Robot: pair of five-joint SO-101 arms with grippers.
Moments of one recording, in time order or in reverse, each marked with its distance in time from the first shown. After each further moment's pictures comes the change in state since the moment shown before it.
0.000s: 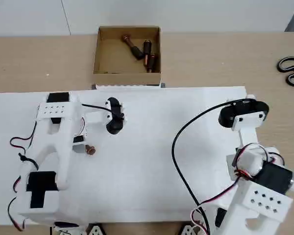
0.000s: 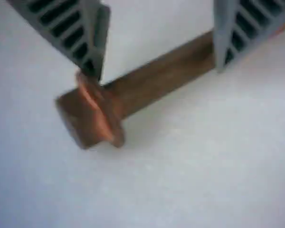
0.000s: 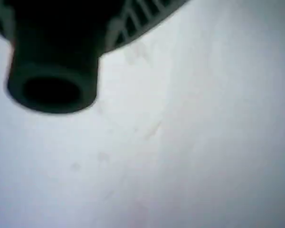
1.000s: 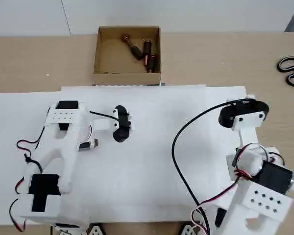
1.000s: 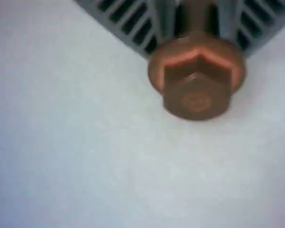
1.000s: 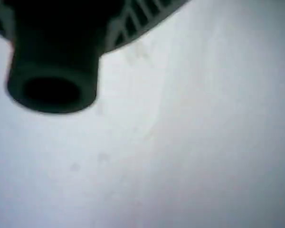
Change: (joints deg) left arm 3.8 -0.9 6.8 -6.1 0.0; right arm 0.0 0.0 0.0 0.0 -0.1
